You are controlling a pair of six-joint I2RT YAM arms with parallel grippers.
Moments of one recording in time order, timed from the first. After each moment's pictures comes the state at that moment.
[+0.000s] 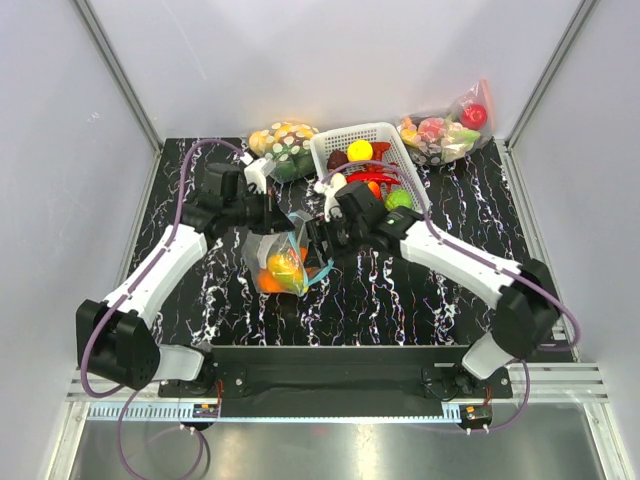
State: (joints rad) left arm -0.32 1.33 1.09 -0.43 0.61 -0.31; right arm 0.79 1.60 1.31 -0.49 -0.33 0.36
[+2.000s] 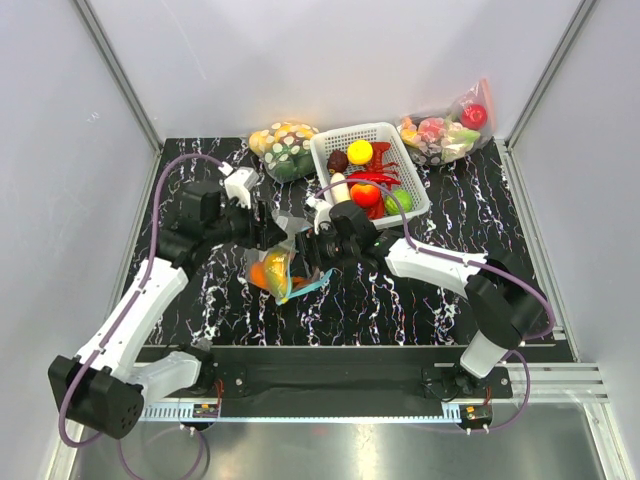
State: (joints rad) left arm -0.33 1.08 1.02 -0.49 0.46 -0.24; right arm 0.82 1.67 1.08 0.03 -0.44 0.45
